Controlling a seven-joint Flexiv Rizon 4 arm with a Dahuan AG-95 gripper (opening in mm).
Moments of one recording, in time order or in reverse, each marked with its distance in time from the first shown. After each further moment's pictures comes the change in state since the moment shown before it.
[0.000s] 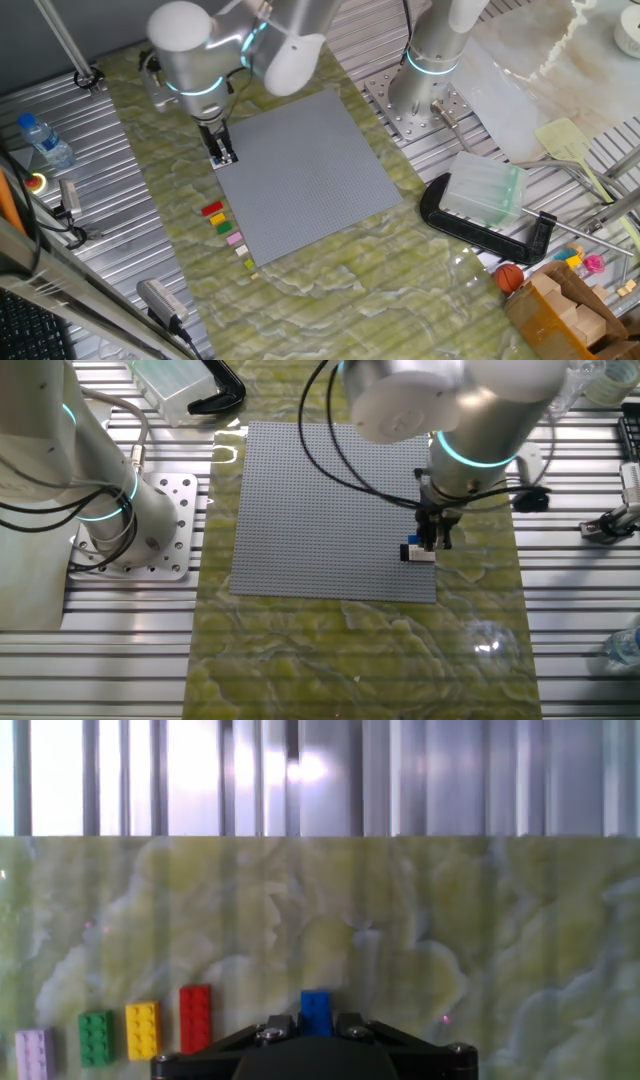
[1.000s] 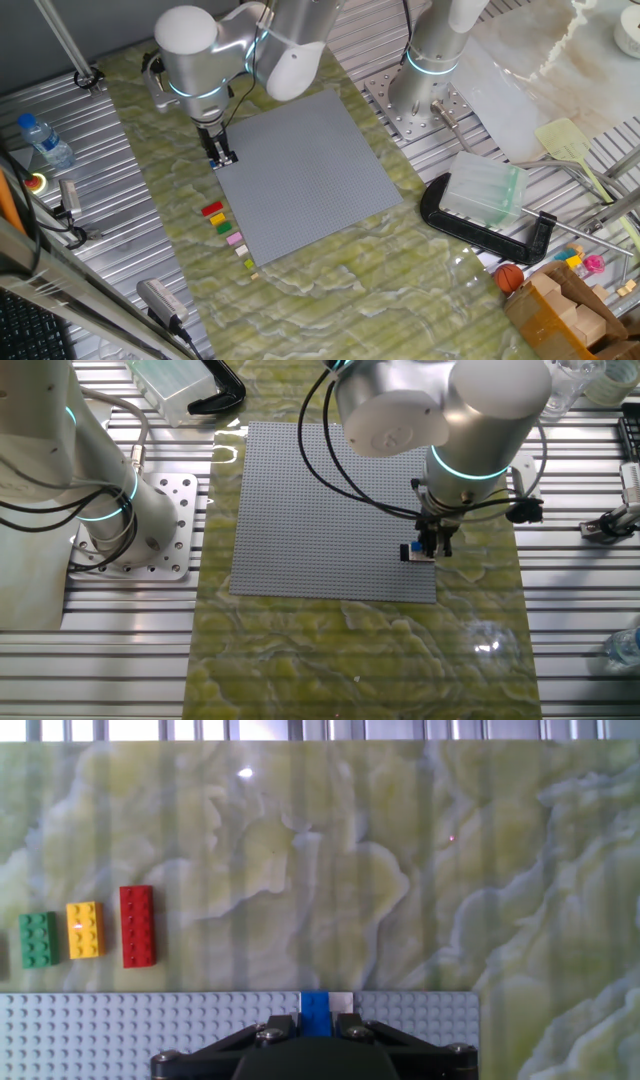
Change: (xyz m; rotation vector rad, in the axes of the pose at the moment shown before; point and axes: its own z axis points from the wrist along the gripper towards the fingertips) arm -0.009 -0.005 0.017 -0.004 -0.017 0.005
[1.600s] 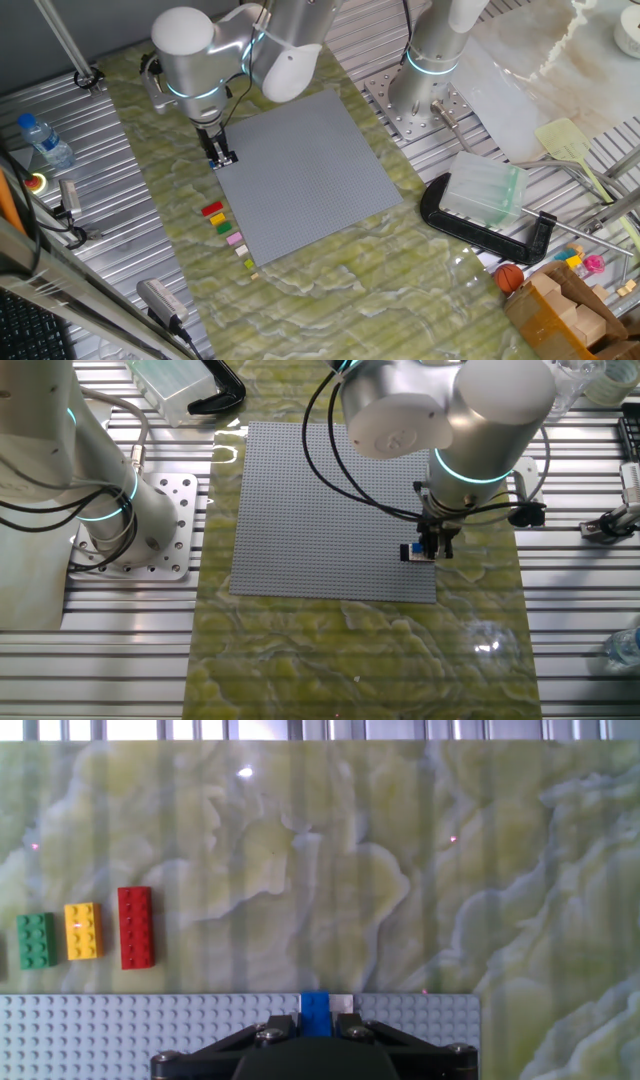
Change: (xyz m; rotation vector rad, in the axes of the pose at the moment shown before) arm 0.000 -0.001 0.001 -0.014 0.014 -0.001
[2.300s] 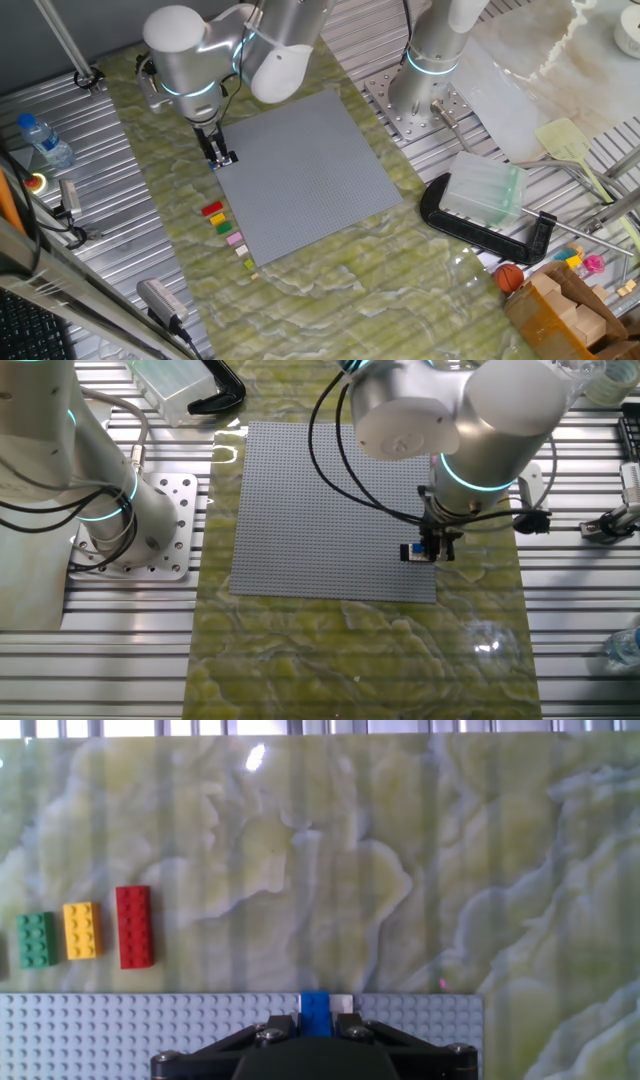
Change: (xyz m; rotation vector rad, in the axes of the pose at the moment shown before) arm -0.001 0.000 0.002 -0.029 0.018 0.003
